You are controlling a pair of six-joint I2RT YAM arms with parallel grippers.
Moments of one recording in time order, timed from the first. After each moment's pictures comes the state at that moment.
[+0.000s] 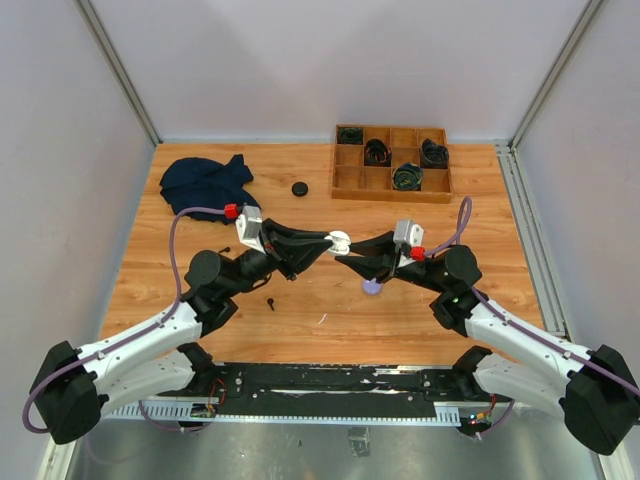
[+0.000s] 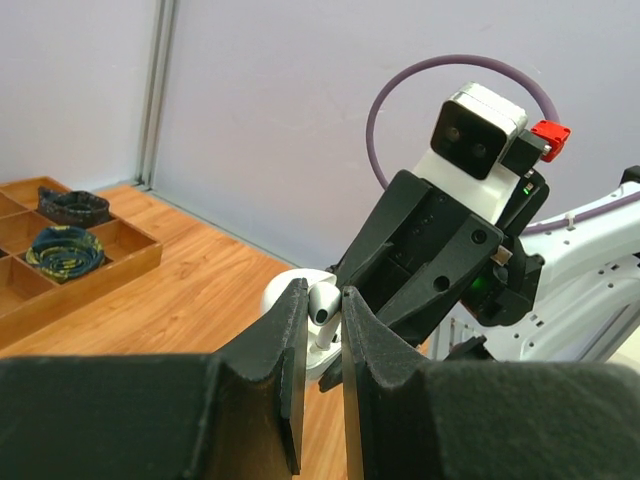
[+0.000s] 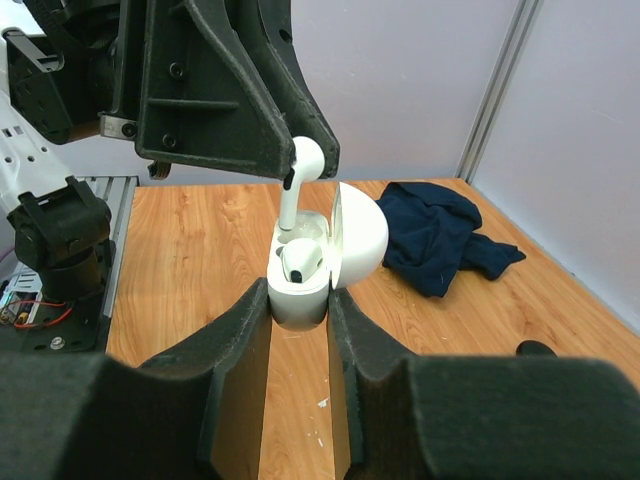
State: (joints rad) left arm -0.79 0.91 0.50 0.82 0.28 -0.46; right arm 0.70 0.96 0.47 0.81 -0.61 0.04
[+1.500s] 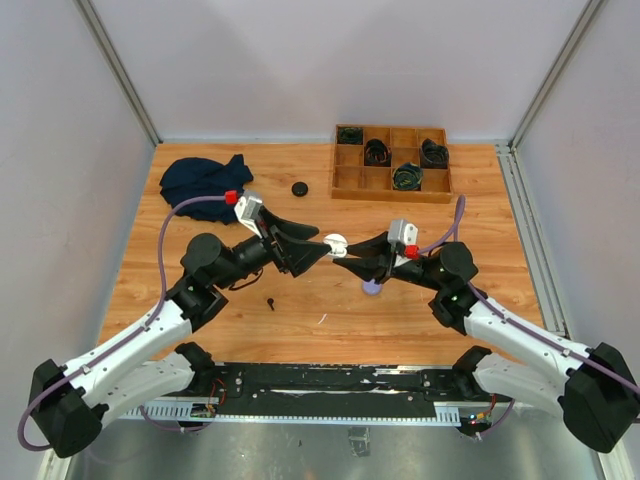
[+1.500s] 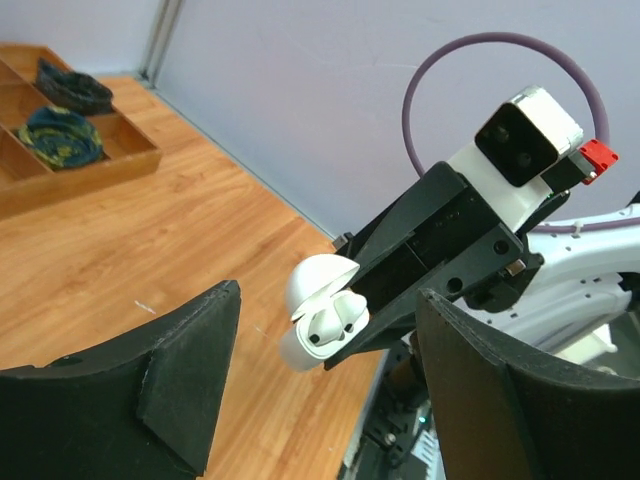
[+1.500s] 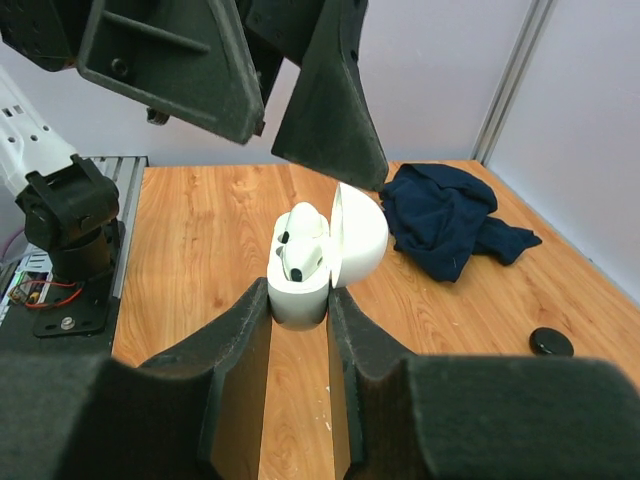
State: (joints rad) left arm -0.72 0.85 0.61 0.46 0.29 -0.59; right arm 0.70 0.97 0.48 0.75 -0.63 0.02
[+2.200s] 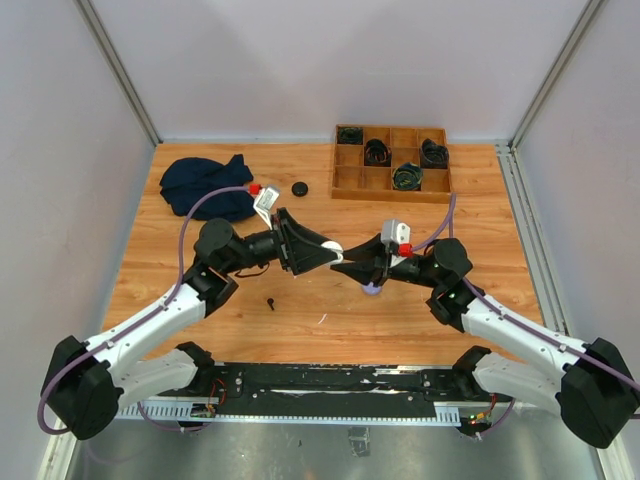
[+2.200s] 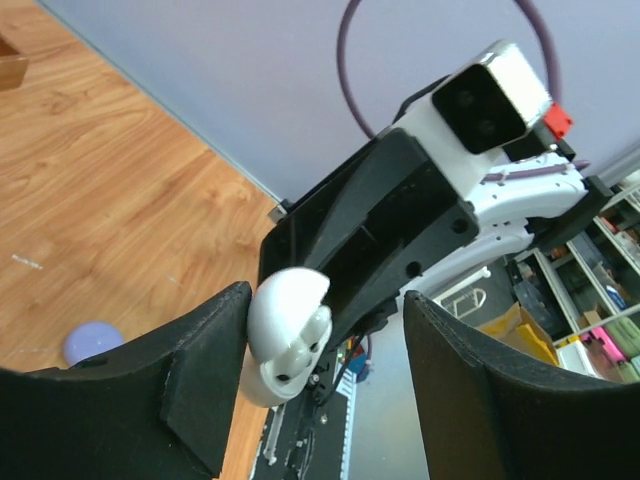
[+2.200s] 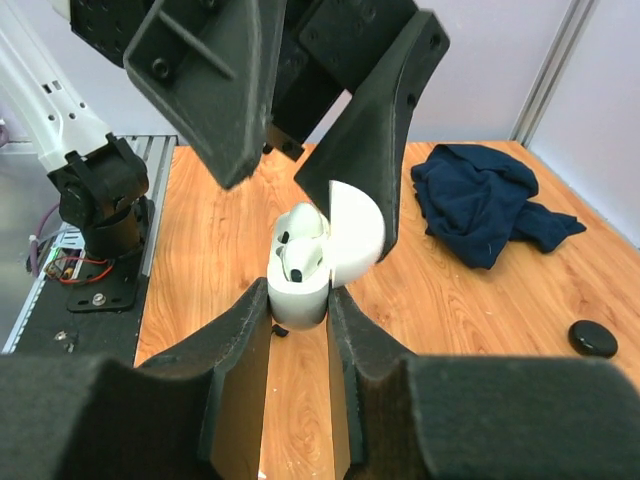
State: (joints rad) left arm -0.63 1.02 0.63 0.54 0.63 -0.80; right arm 0.70 1.00 0.50 0.71 -0.70 0.02
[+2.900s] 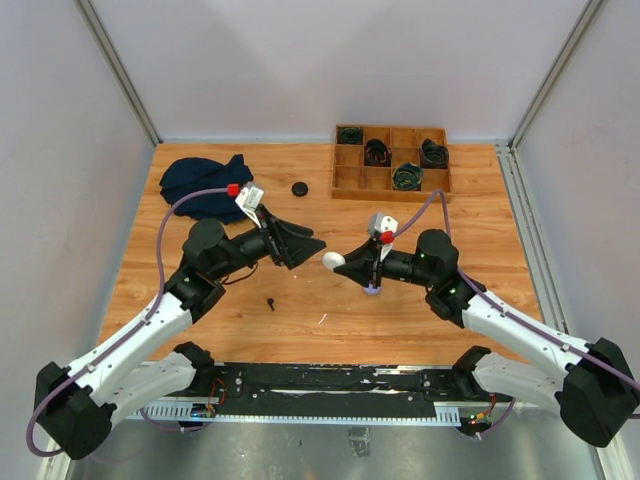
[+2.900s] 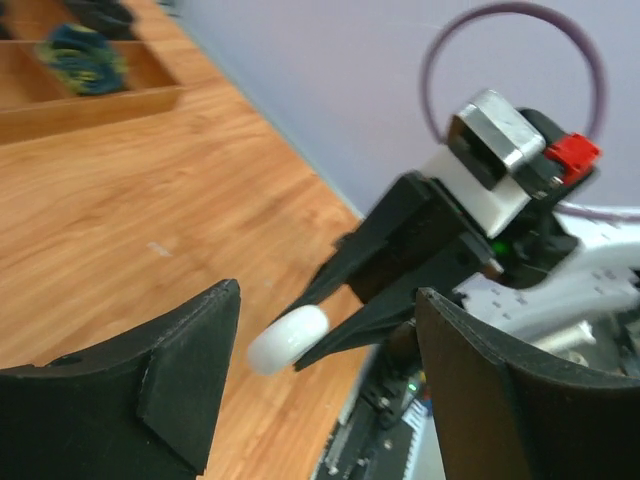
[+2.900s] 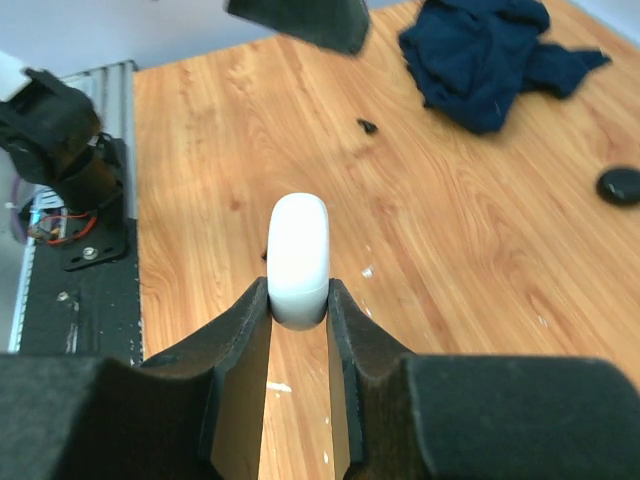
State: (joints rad) left arm -0.60 0.91 0.64 0.37 0.49 -0.70; right arm 0.70 1.01 0.55 0.40 -0.62 0.02
